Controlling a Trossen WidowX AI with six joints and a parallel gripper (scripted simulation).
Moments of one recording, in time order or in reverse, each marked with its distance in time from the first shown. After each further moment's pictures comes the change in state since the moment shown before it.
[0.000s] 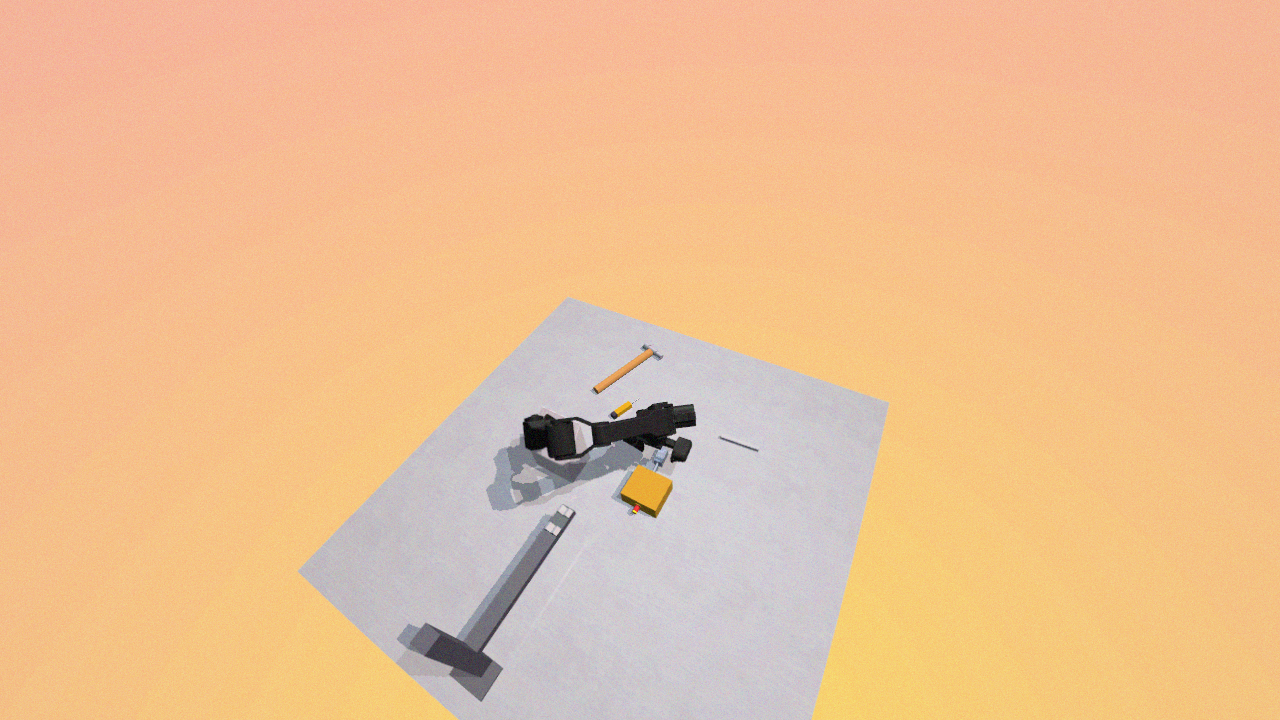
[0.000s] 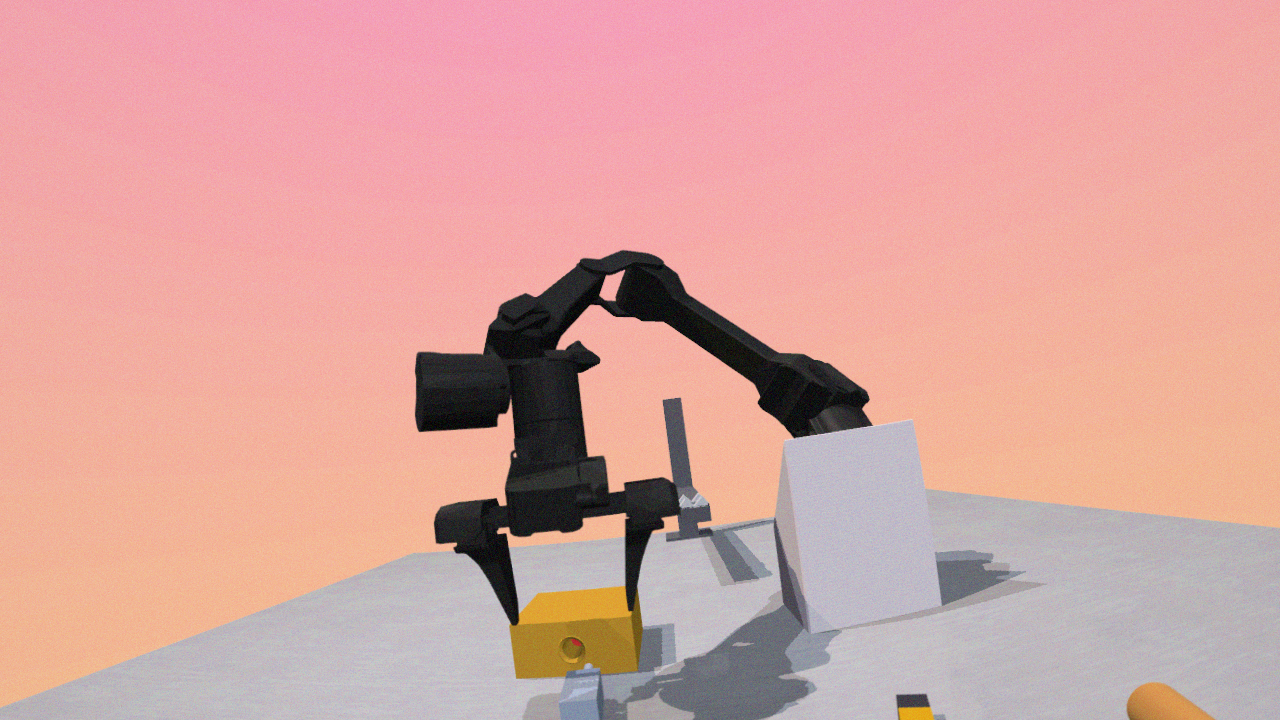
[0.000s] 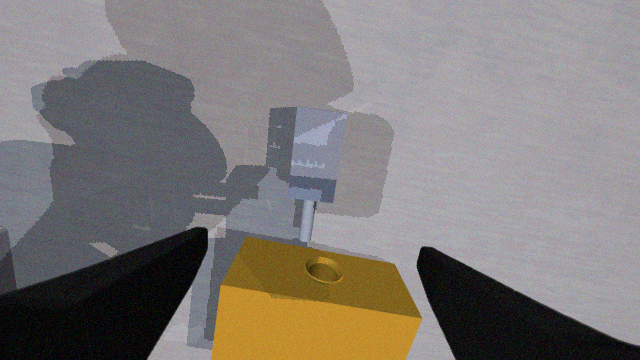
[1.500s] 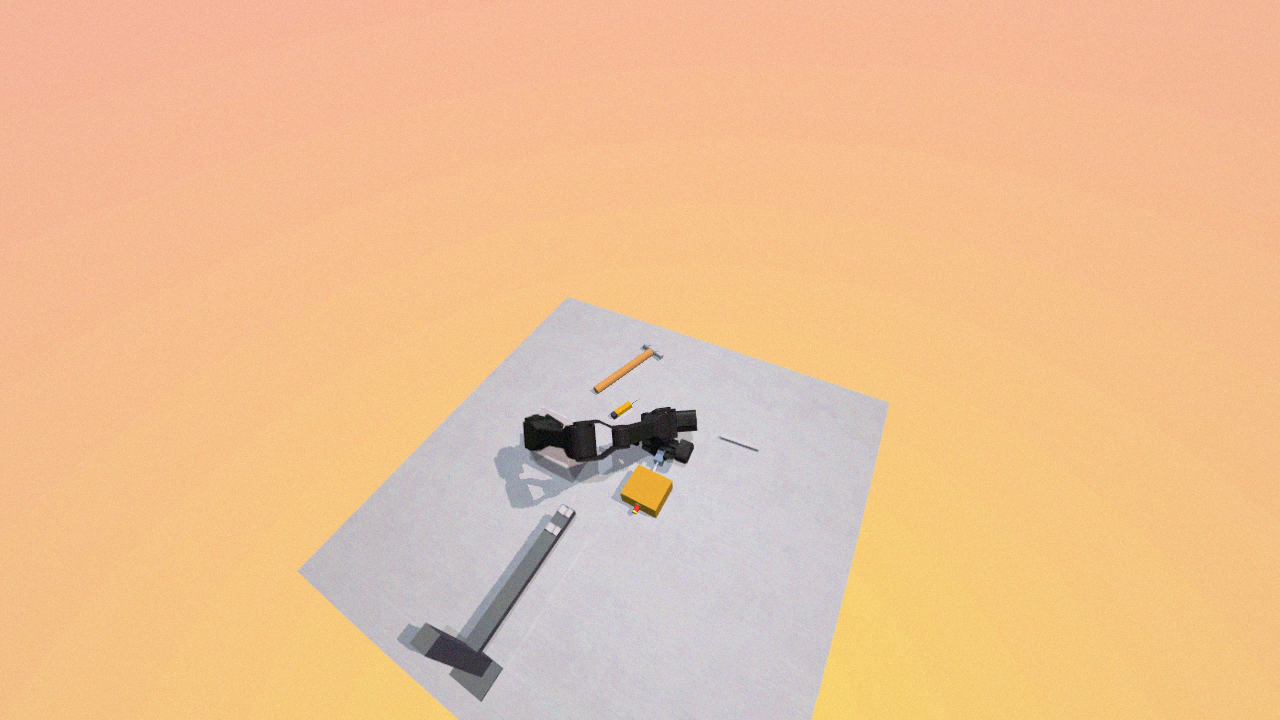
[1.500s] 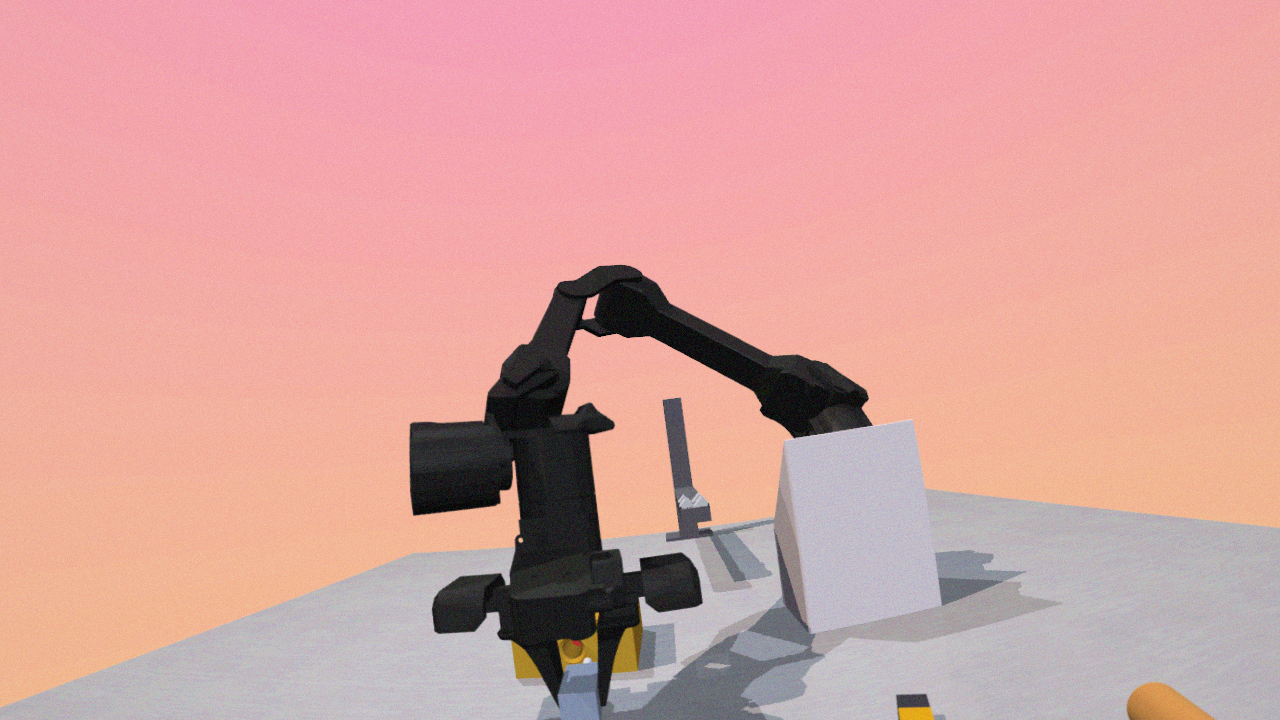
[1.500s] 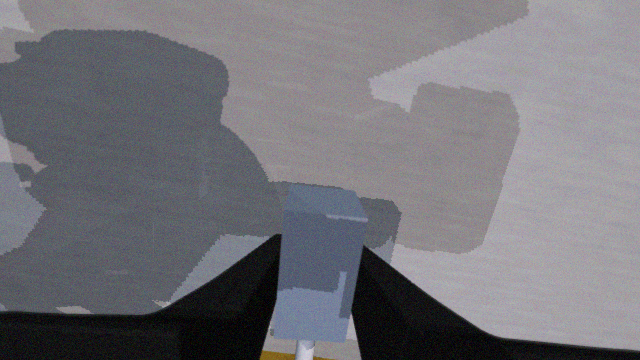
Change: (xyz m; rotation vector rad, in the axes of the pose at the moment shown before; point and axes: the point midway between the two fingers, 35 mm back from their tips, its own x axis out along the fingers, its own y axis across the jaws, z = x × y) arm 0.060 0.005 0.029 0.014 0.006 -0.006
